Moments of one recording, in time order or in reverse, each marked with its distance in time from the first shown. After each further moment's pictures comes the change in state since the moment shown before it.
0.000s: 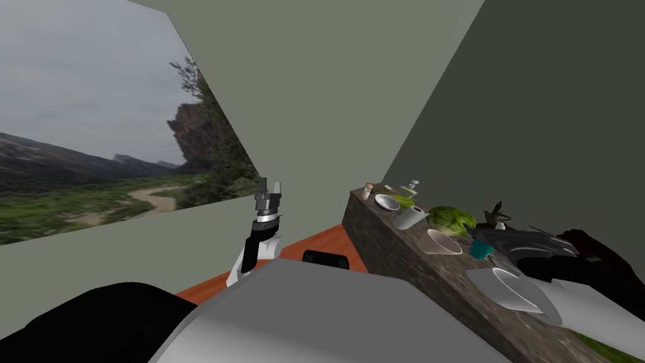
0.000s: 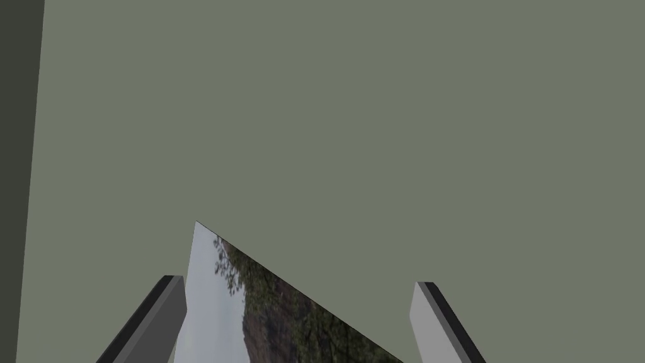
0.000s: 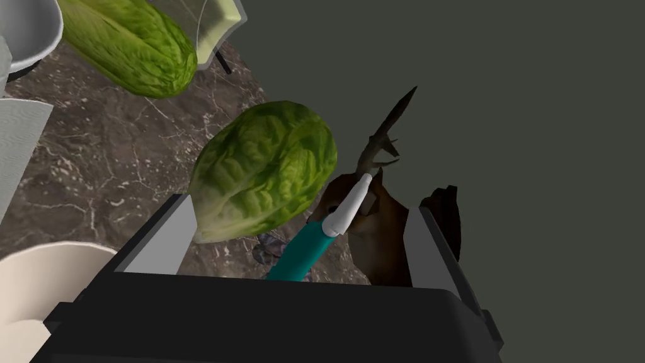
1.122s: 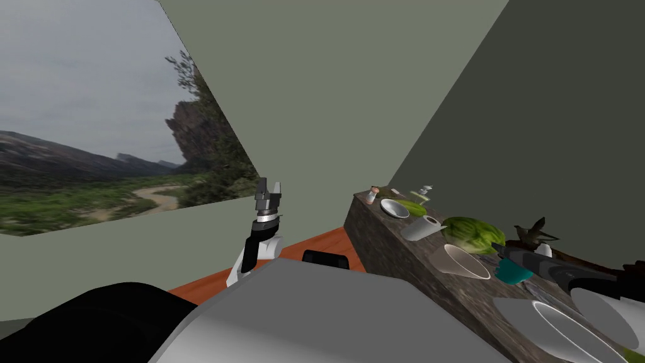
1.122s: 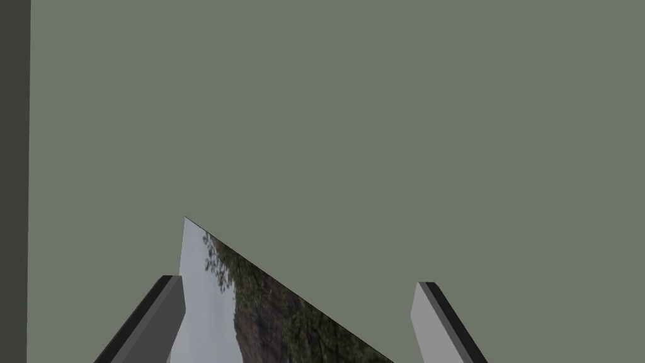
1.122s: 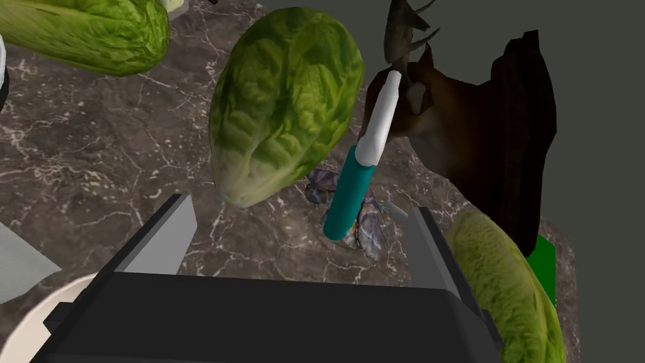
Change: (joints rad) left arm 0.000 0.000 0.000 0.000 0.000 0.000 0.000; right arm -0.002 -0.012 -0.132 0.041 -0.129 0.338 -0.299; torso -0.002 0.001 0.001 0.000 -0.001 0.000
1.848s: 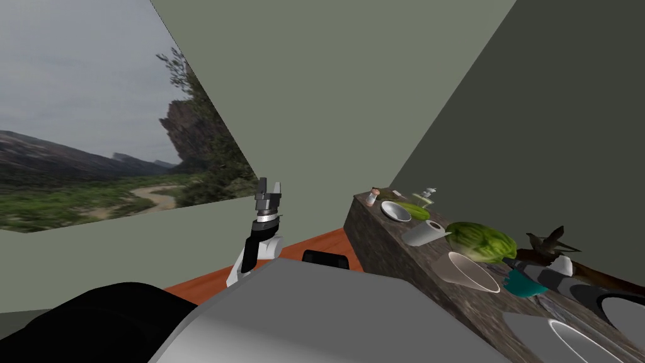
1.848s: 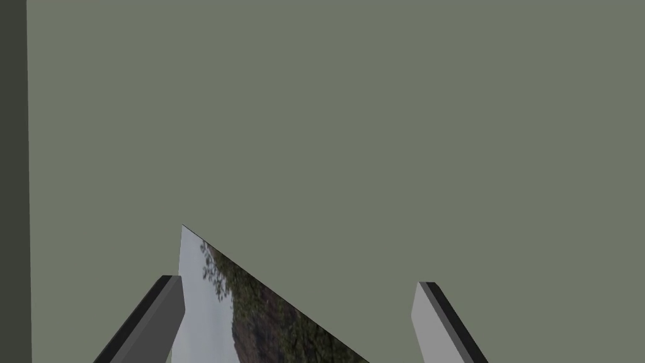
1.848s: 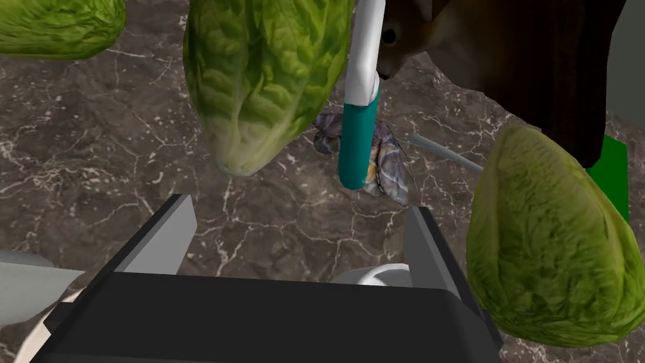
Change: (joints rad) left arm 0.000 0.000 0.000 0.000 0.000 0.000 0.000; right arm -0.011 0.003 -0.061 0.032 -0.079 0.209 -0.151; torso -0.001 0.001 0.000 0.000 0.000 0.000
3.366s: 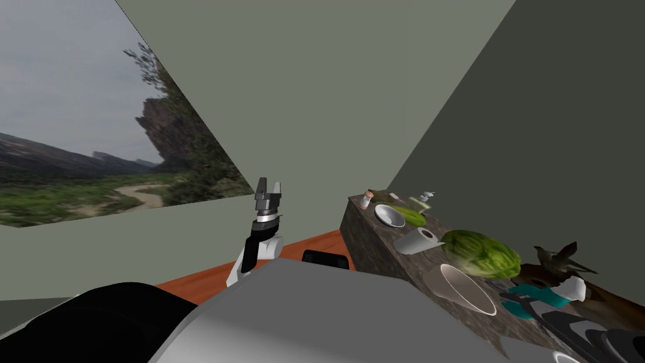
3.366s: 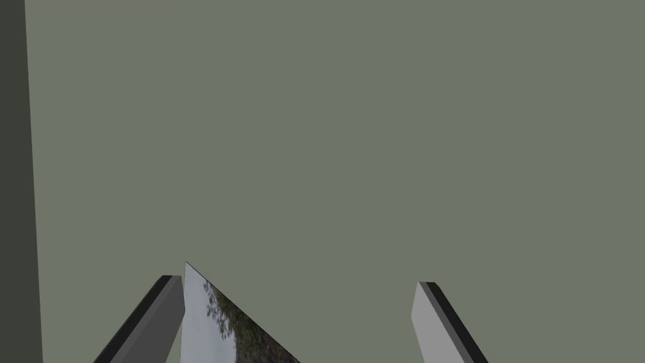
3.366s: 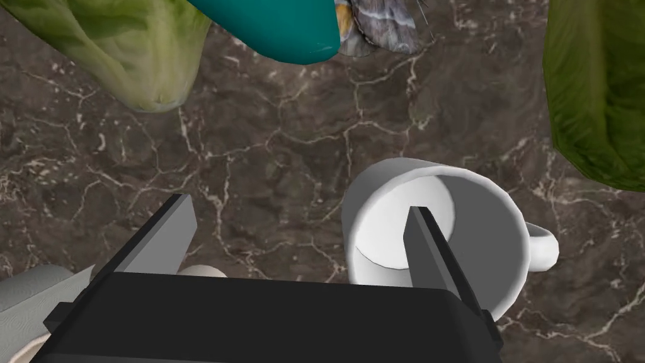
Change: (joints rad) left arm 0.000 0.000 0.000 0.000 0.000 0.000 0.000; right arm -0.021 0.078 -0.091 0.041 -0.168 0.447 -0.275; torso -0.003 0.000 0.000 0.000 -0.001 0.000
